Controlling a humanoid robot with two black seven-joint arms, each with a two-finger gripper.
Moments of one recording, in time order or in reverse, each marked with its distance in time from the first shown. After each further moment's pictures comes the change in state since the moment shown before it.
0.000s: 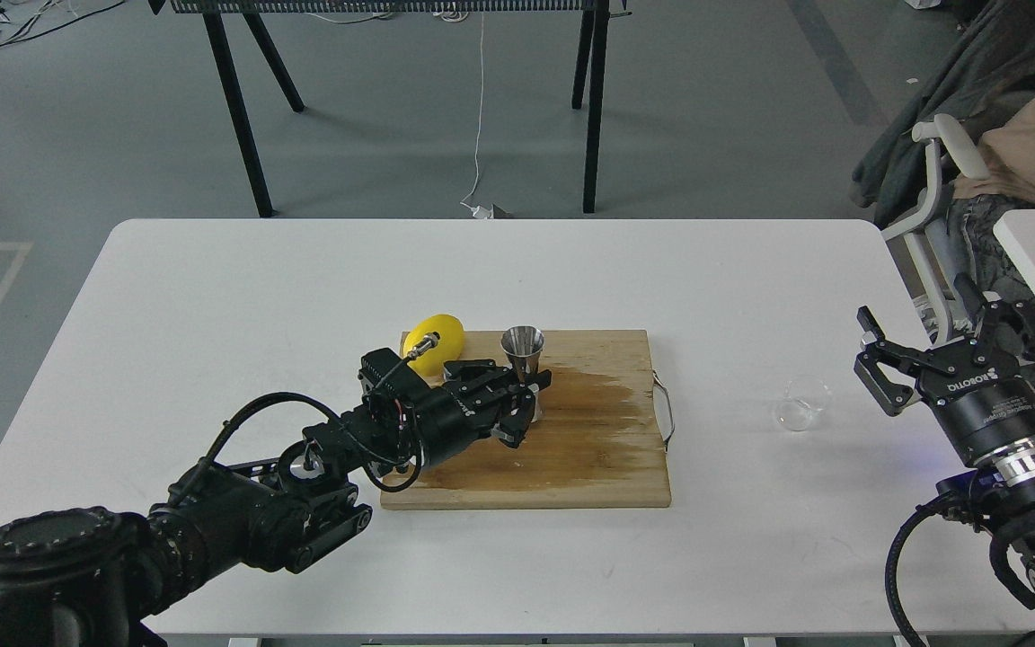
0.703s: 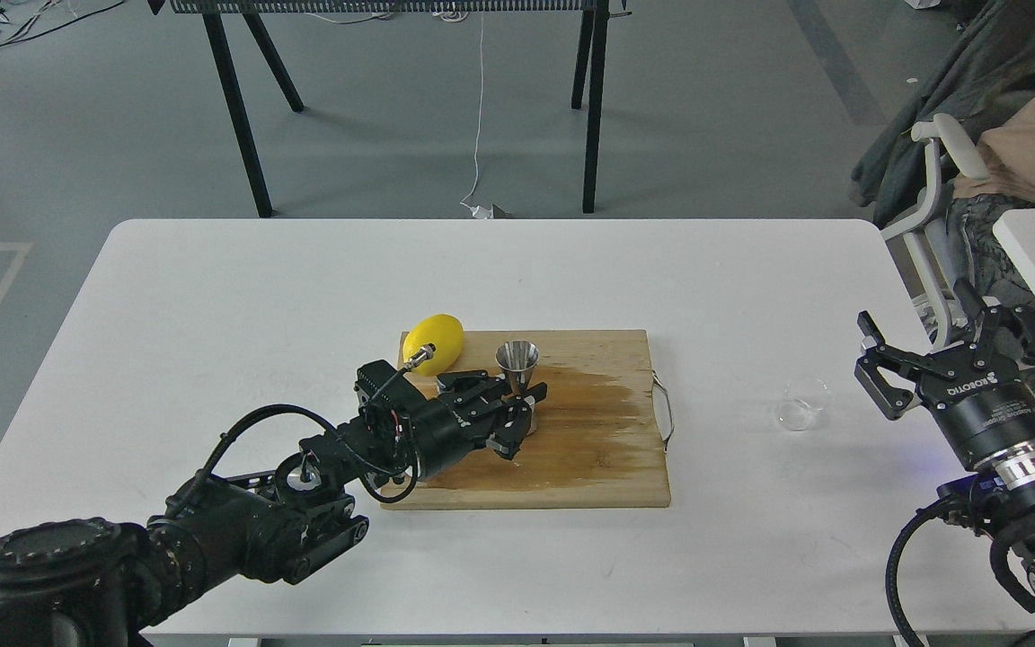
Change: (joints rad) left arm 0.023 0.000 -0.003 0.001 -0.003 0.000 0.000; right arm -0.003 -0.001 -0.001 -0.010 0.000 0.000 0.000
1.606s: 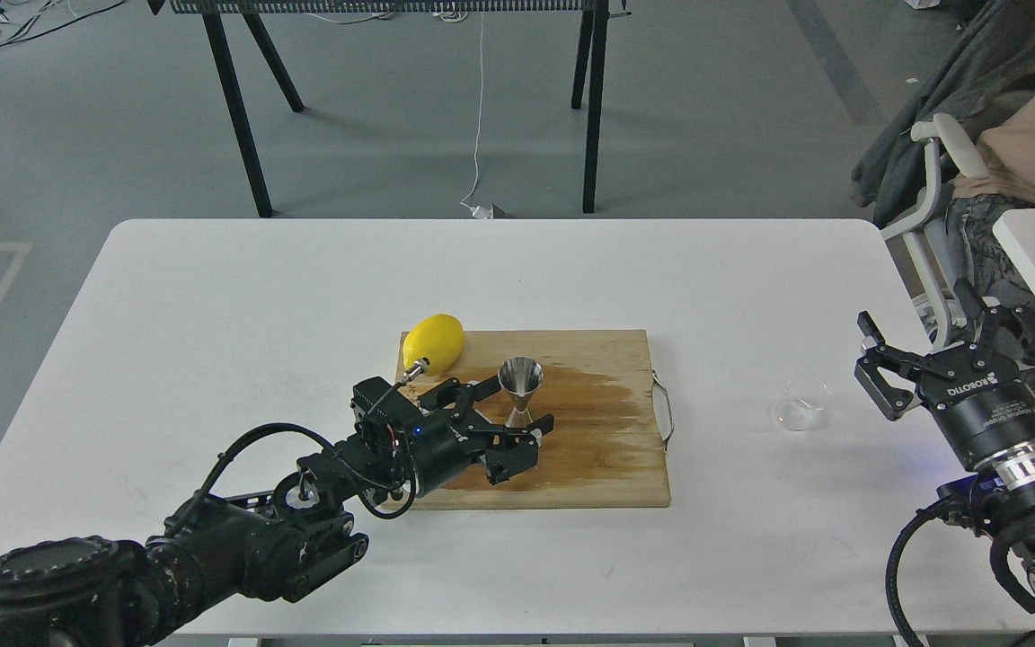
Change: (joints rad) left arm 0.051 0.000 -0.018 -0.014 -0.013 0.000 0.000; right arm -0.002 0.001 -0.001 0.002 0.000 0.000 0.000
